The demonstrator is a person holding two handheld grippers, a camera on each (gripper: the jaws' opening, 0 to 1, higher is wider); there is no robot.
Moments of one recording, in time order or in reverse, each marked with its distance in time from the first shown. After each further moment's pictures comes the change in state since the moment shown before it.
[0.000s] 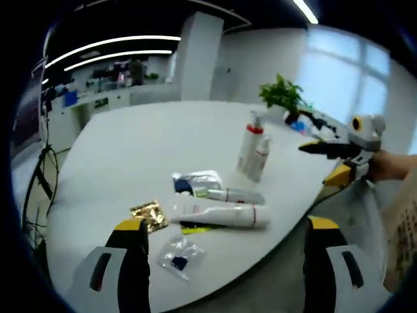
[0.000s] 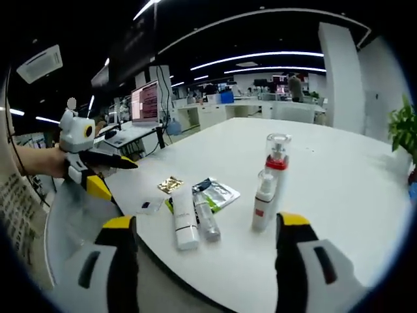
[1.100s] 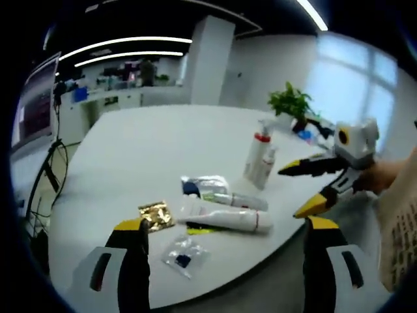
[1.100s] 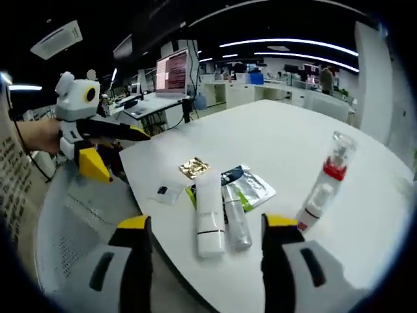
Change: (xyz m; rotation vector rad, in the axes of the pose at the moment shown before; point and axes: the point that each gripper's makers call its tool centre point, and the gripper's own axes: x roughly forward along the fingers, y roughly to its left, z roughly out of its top) left arm -0.014 0.007 0.010 -0.068 -0.049 0.027; right arm 0.065 0.048 -0.009 -0.124 0.163 0.160
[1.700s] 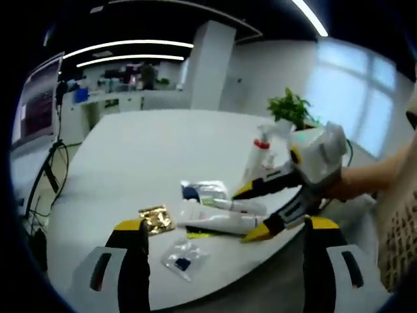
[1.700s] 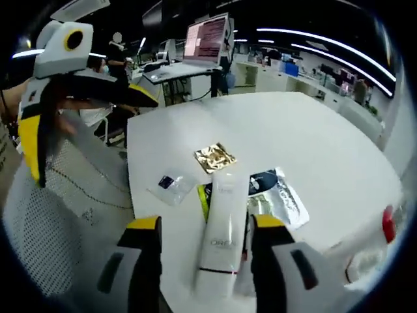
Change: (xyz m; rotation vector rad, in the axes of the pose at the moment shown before) left arm -0.002 0.000 0.004 -0.011 -0.033 -0.009; right arm 0.084 0.022 -0.008 -0.222 0.178 0.125
